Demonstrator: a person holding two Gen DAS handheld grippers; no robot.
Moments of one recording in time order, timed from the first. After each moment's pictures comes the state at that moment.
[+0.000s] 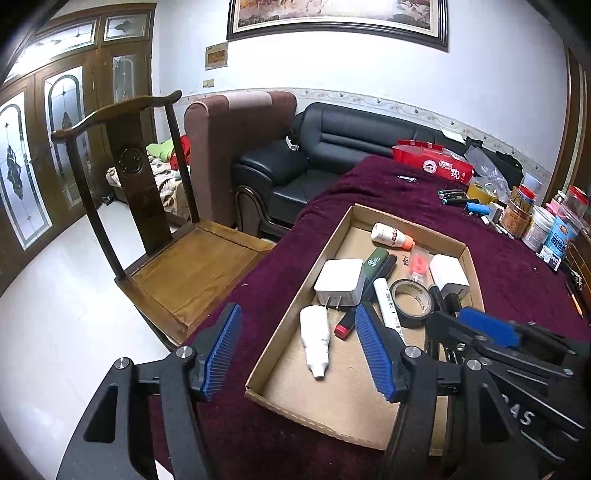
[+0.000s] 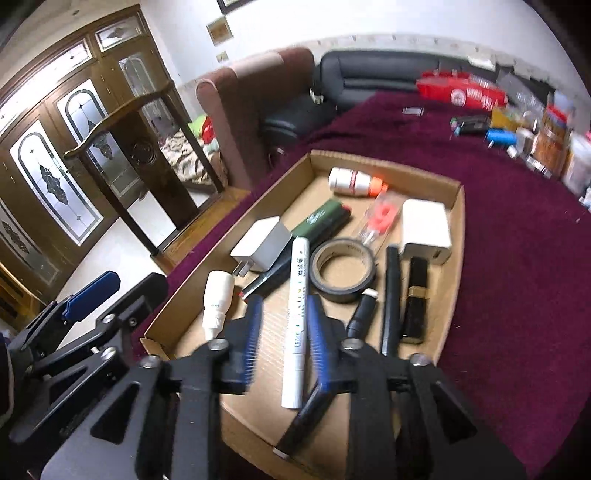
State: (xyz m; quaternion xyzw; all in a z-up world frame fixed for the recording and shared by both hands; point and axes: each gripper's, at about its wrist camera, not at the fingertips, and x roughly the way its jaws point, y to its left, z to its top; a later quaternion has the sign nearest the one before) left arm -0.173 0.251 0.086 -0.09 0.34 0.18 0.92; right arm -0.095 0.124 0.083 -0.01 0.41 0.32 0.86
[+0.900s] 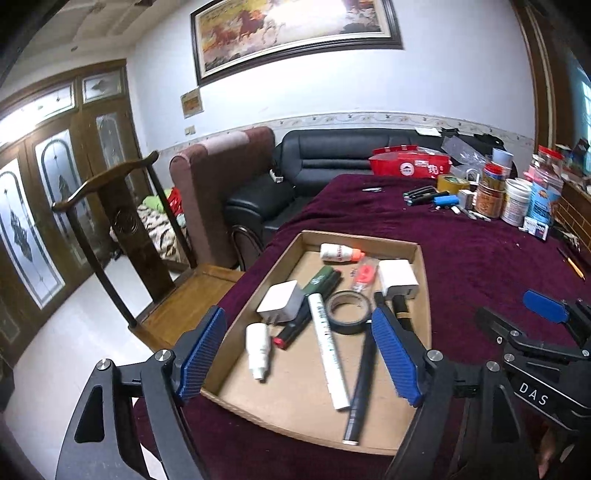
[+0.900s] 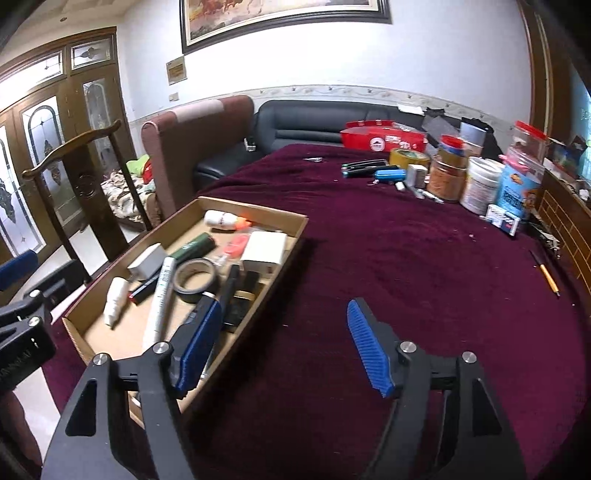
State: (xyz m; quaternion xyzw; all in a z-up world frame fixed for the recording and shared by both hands) left arm -0.175 0.145 0.118 0.01 0.30 0.18 0.94; right arm -0.101 0.001 0.099 -0.04 0.33 0.20 0.92
